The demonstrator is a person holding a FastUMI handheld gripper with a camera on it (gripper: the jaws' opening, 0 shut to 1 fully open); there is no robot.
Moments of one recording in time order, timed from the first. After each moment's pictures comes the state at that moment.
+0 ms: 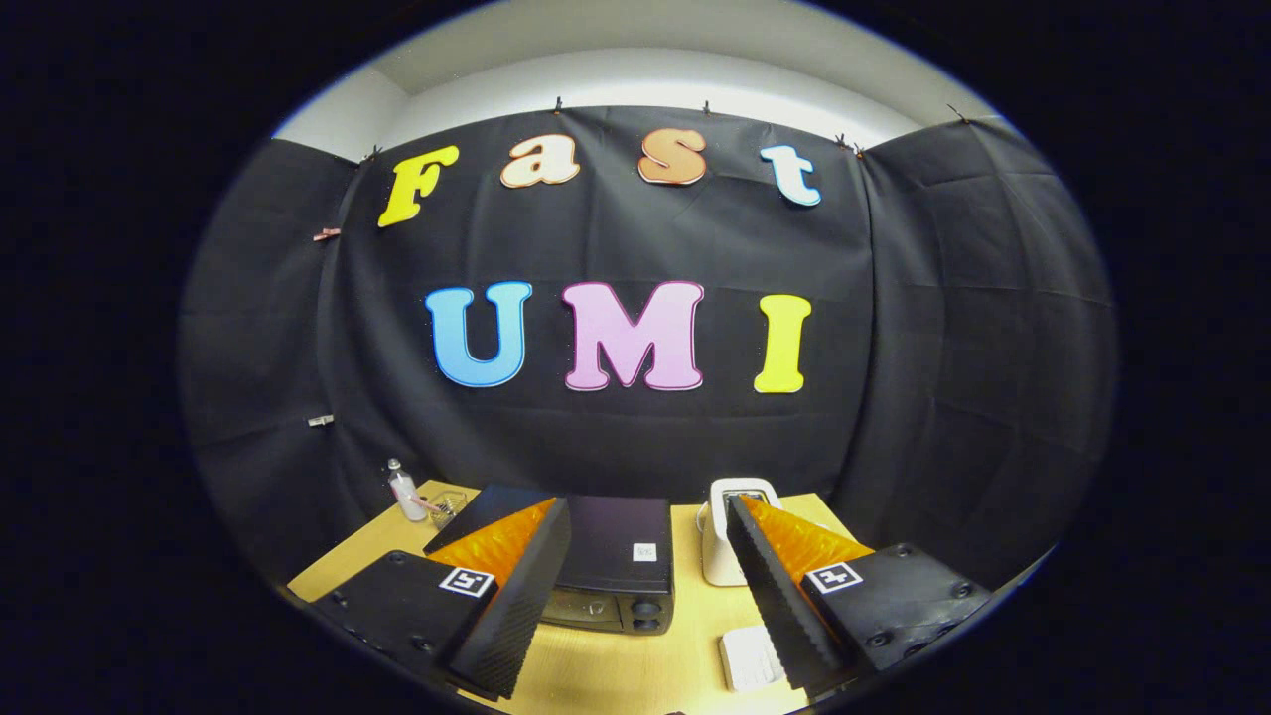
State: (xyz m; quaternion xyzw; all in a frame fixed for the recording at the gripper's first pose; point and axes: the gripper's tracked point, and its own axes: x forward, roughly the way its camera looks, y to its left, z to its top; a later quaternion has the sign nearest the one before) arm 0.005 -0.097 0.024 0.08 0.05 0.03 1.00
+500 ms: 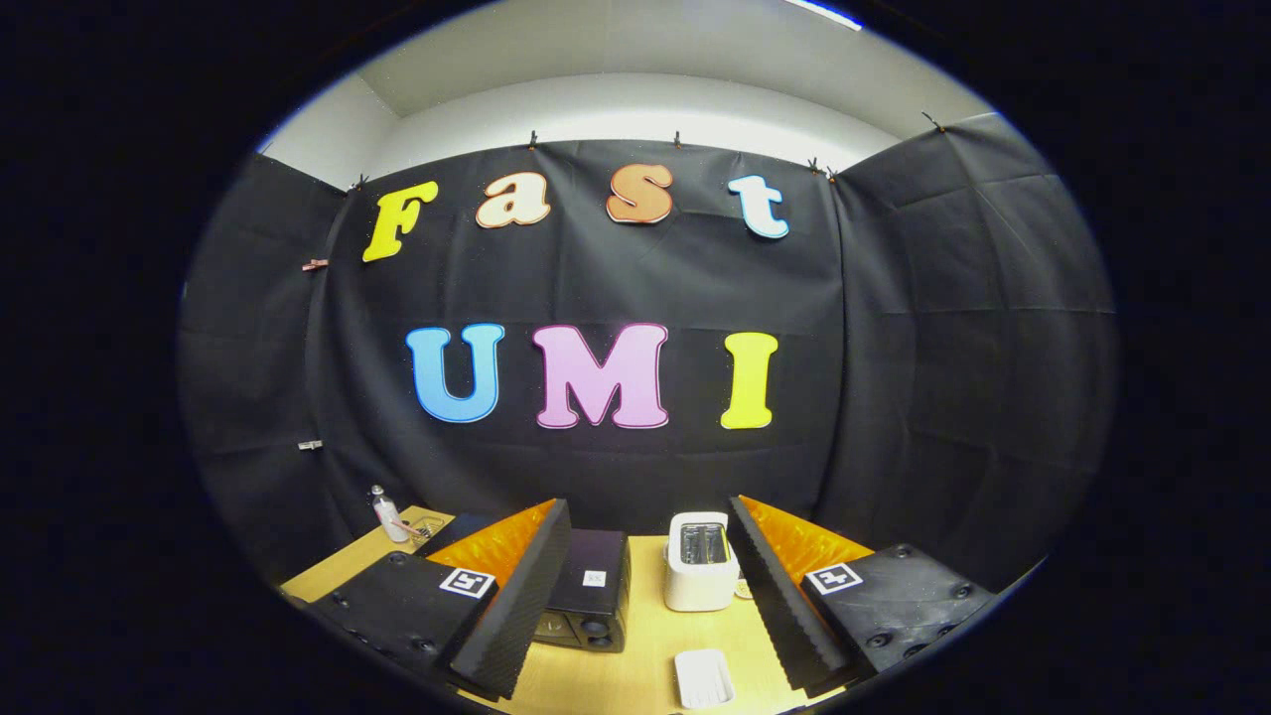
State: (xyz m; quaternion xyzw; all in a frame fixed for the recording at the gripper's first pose) arm -0.002 -0.164 0.051 0.08 0.01 0.01 1.00
